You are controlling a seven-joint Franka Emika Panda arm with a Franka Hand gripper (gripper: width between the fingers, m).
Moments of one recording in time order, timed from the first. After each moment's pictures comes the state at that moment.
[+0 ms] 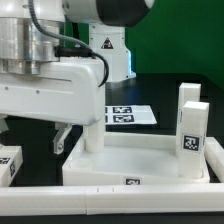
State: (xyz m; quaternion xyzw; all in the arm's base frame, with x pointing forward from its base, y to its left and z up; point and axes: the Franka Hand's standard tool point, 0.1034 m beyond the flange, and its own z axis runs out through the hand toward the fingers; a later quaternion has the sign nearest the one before) arm 0.620 -0.142 0.069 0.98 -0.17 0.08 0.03
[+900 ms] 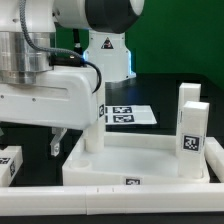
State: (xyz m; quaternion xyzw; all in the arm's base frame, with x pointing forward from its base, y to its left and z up) arm 0.600 -0.151 0.054 0.99 -0.14 0.05 0.02
